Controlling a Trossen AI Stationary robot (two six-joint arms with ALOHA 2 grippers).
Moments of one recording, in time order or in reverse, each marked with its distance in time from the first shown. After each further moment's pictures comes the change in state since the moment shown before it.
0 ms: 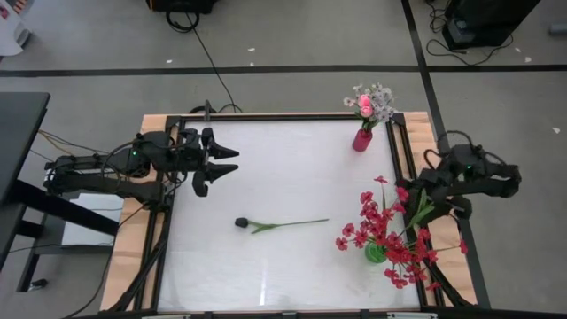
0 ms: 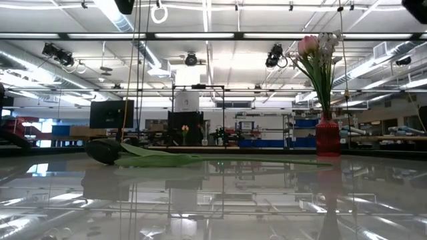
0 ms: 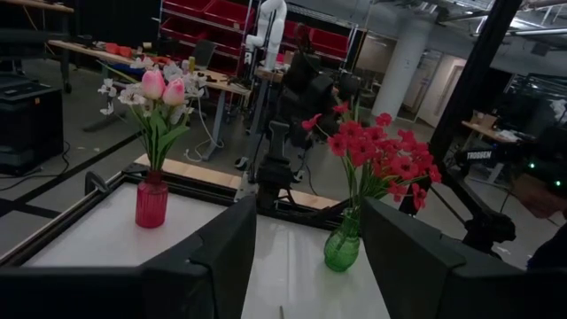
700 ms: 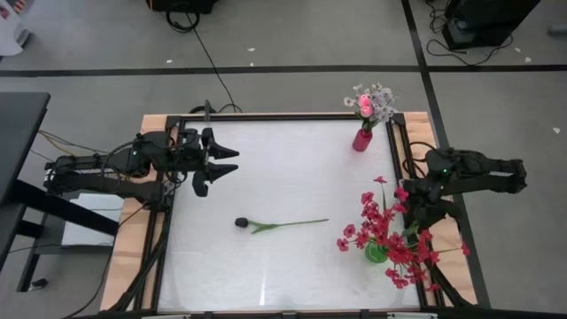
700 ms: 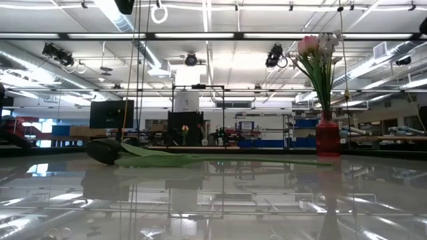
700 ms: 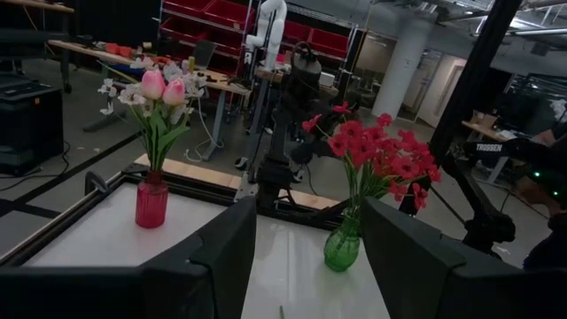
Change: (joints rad) left arm 0.000 0.000 0.000 0.000 0.000 0.000; right arm 0.000 0.171 0.069 -0.312 -0.114 0.072
